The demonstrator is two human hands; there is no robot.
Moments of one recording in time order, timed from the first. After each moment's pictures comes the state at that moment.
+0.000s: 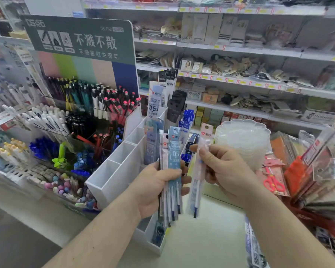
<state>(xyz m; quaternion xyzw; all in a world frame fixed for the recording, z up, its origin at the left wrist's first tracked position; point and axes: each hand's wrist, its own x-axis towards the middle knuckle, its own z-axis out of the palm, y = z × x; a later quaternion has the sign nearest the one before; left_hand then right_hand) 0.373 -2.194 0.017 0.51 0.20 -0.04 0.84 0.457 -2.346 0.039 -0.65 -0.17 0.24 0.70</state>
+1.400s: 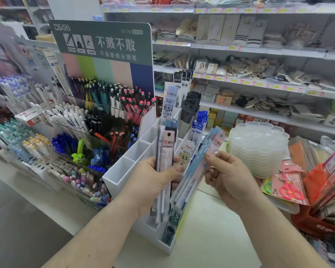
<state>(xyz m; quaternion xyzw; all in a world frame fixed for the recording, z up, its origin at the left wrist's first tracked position) 0.354 -2.178 0.025 0.60 0.18 0.10 0.78 0.449 -2.330 0.026 -0.54 -0.05 0.29 0.79</state>
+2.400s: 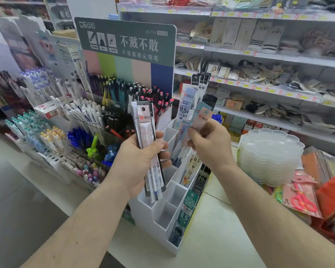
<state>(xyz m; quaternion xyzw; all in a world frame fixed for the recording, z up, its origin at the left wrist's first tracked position) 0.340 -2.138 0.058 0.54 0.19 0.24 0.78 0.480 -2.245 0.036 -0.76 -0.25 -0.01 0.60</state>
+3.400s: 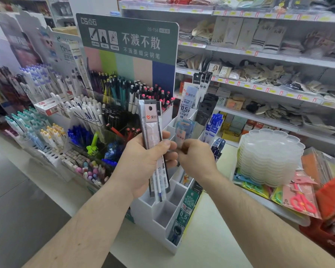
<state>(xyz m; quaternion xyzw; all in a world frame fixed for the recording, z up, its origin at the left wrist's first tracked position) 0.342 -2.146 0.057 0.55 0.17 0.23 0.78 0.467 -2.228 0.007 -0.89 -0.28 0.02 0.37</state>
